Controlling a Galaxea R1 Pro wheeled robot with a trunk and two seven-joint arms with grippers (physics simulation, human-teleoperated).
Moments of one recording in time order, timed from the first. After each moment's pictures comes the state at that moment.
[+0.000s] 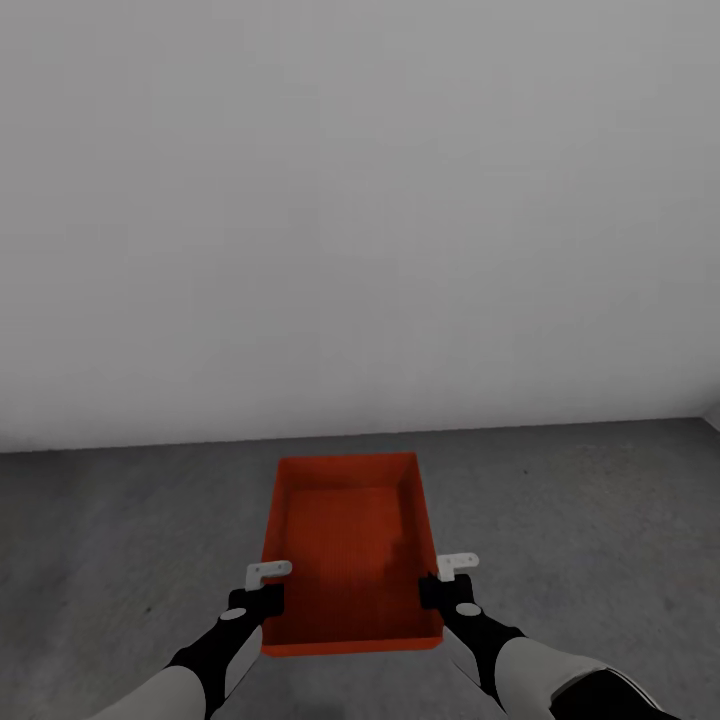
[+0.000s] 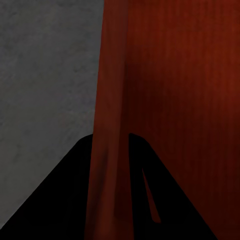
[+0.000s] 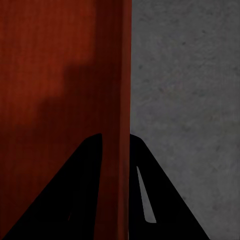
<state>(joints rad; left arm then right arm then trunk) -0.62 -0.09 -0.04 -0.26 0.11 -0.04 0.16 -0.74 0.13 0.34 -0.02 -0.24 -0.21 -0.14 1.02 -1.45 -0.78</state>
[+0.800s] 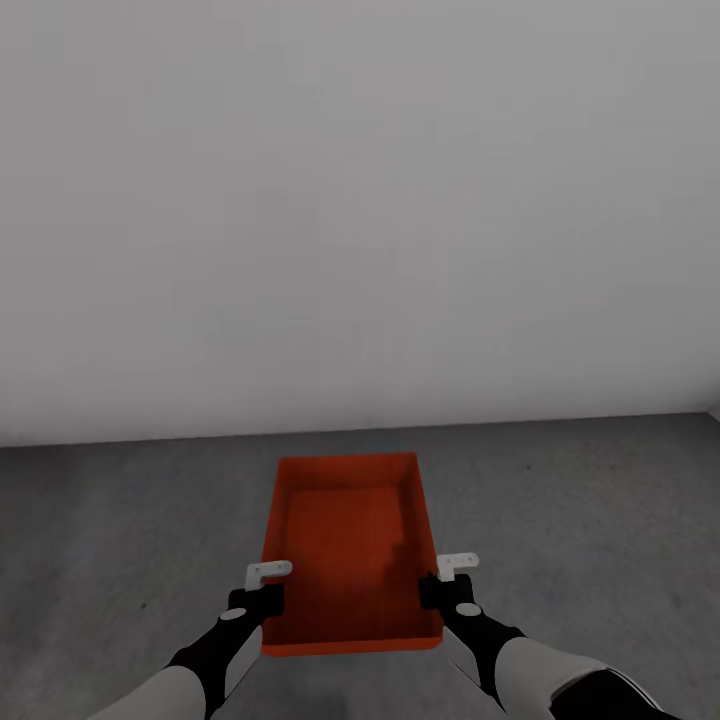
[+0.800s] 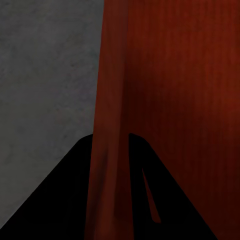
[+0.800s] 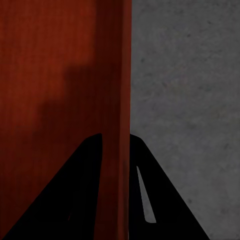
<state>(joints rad) -0.62 -0.09 -0.04 -0.26 0.11 -0.04 0.16 -0.74 0.13 0.34 -0.02 -0.24 -0.21 -0.14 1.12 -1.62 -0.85</state>
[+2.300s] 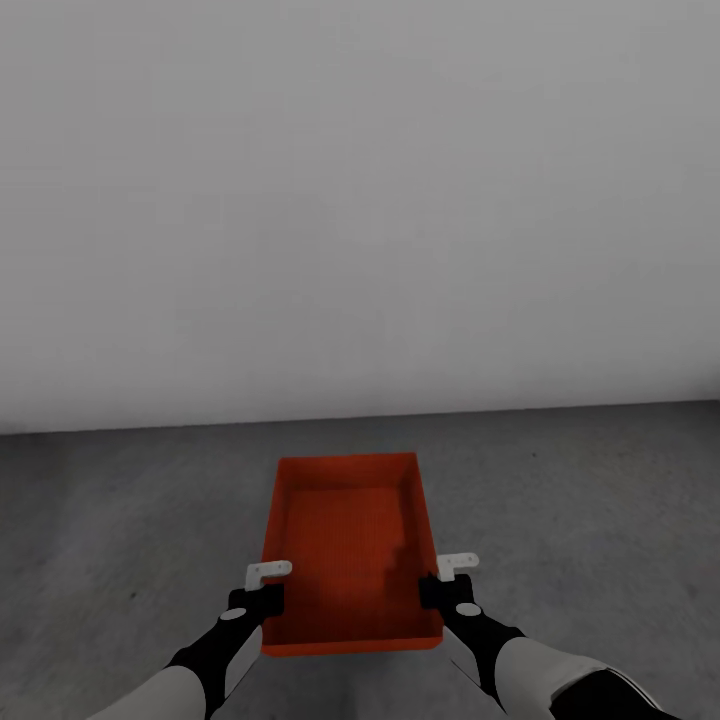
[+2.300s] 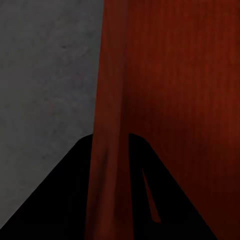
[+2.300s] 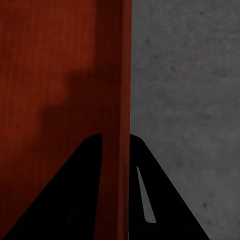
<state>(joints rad) -0.62 -0.09 -0.04 -0.26 0.11 -0.04 0.16 -0.74 0.13 0.35 -0.02 -0.24 -0.21 -0.14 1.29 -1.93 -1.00</state>
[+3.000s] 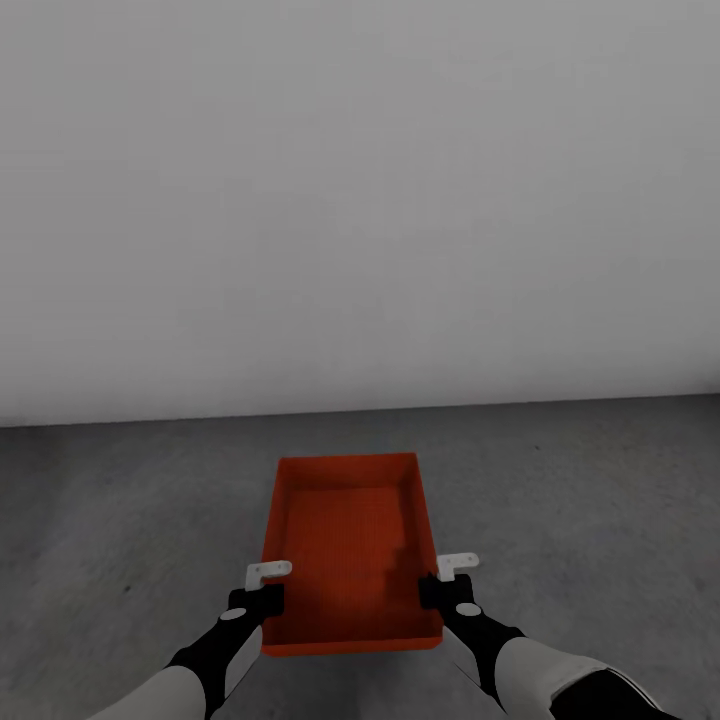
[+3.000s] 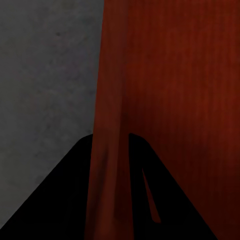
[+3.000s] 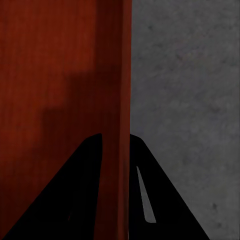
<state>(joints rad) -0.62 -0.09 -0.04 -0.26 0.11 -0.04 0.16 -0.74 0.13 0.35 -0.02 -0.24 -0.21 -0.14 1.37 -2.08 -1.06</state>
